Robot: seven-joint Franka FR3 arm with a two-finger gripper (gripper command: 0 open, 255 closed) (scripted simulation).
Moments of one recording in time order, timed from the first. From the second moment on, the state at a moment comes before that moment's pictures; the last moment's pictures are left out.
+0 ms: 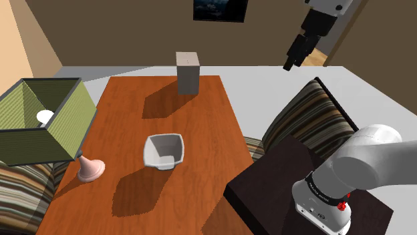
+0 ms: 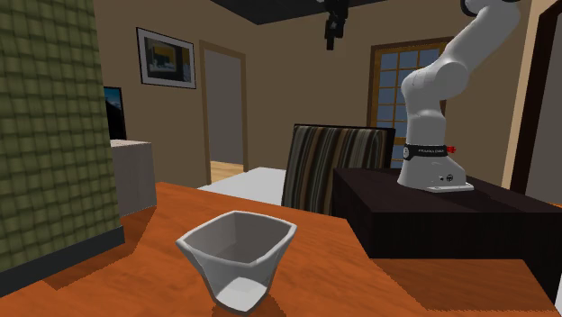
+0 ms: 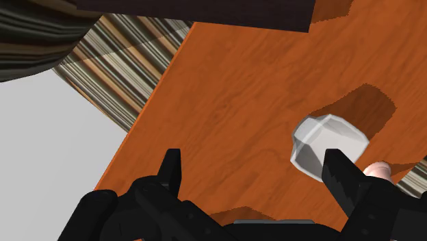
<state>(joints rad) -0.02 -0.79 -0.07 -2.31 0.10 1.56 -0.17</state>
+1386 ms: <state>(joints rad) 0.09 -0.40 0.09 -2.54 0.32 2.22 -0.08</state>
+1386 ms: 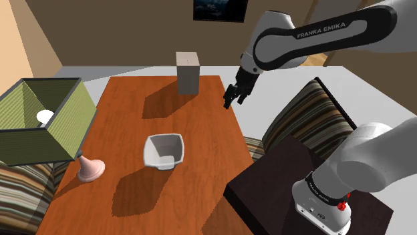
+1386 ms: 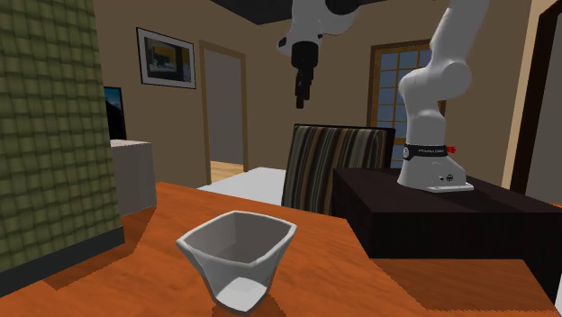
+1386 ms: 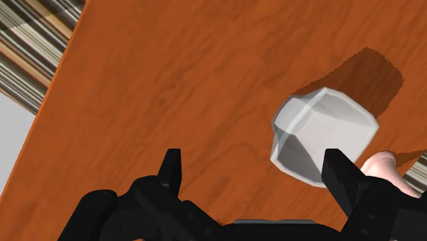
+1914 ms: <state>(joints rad) 0.14 -0.09 0.13 -2.45 0.40 2.46 -0.08</state>
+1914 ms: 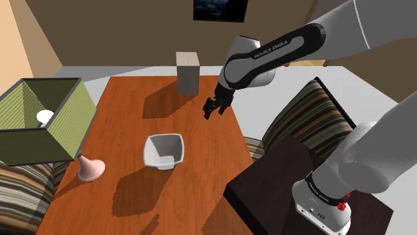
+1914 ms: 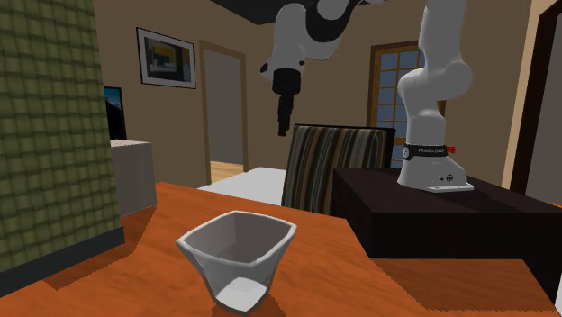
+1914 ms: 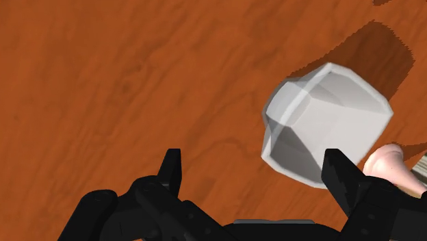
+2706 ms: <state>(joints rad) 0.21 0.37 0.19 -2.18 0.47 2.69 -0.07</state>
